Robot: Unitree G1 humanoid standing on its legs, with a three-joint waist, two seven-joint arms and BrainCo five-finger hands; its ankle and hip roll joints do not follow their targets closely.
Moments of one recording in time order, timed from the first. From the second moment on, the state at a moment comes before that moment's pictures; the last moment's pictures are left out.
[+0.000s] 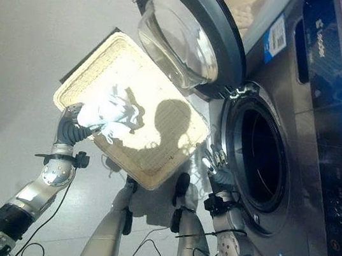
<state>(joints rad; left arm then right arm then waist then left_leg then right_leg) -0.34 0.60 -0.26 0.19 -0.01 -0.24 0.53 -0.25 -0.34 0.29 0.19 0.82 -0.26 -0.02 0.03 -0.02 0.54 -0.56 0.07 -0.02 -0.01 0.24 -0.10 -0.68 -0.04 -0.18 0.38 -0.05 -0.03</state>
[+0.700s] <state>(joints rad) -0.36 0.69 -0.30 -0.02 -0.19 -0.26 0.13 -0.57 -0.67 0.41 0.15 -0.30 -0.10 -0.27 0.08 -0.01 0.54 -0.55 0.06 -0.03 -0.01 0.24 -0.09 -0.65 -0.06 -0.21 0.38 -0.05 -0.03</state>
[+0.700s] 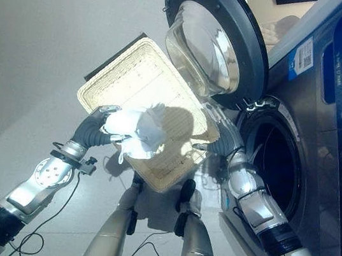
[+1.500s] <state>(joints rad) -0.47 0.72 -0.43 -0.02 -0.27 -0.18 0.03 -0.67 -0.75 0.60 0.00 -0.16 -0.16 -0.01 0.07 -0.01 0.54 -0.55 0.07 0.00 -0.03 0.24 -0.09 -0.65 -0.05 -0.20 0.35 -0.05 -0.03</state>
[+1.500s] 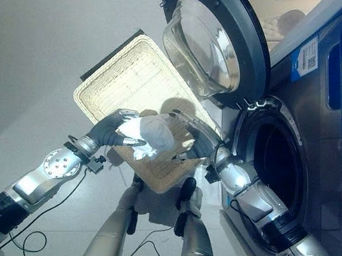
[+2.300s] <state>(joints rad) -0.47 0.62 -0.51 -0.02 -0.81 -0.07 -0.32 -0.63 -0.65 0.64 0.04 0.03 -0.09 0.05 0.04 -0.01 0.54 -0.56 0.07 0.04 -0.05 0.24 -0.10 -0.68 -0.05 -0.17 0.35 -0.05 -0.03</state>
